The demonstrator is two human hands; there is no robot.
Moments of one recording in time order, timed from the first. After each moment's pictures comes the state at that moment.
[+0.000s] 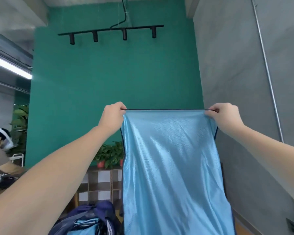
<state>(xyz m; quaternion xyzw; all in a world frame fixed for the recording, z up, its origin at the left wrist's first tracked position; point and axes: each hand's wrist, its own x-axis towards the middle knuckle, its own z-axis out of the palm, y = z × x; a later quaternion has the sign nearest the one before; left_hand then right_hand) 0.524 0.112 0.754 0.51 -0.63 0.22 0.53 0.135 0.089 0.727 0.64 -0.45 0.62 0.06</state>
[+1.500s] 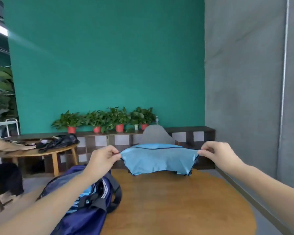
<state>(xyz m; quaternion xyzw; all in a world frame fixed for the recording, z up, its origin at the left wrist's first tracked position) 0.556 0.086 0.487 0.59 -0.66 -0.02 0.46 0.136 0.045 0.501 0.76 -0.50 0.41 -0.03</state>
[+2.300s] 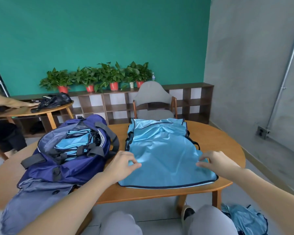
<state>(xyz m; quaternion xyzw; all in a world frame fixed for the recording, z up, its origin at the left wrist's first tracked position) 0.518 0.075 0.274 0.59 -0.76 -0.08 0.25 0.120 0.051 0.289 0.77 -0.61 0.14 -0.14</state>
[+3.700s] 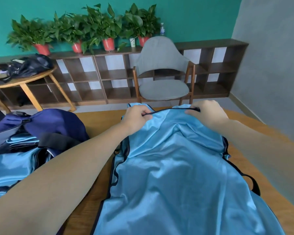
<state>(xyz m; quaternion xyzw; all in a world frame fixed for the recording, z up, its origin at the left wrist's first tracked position) 0.512 -0.275 0.284 0.63 -0.68 -0.19 0.31 0.228 -0.297 0.303 0.79 -0.57 0.23 -0.08</state>
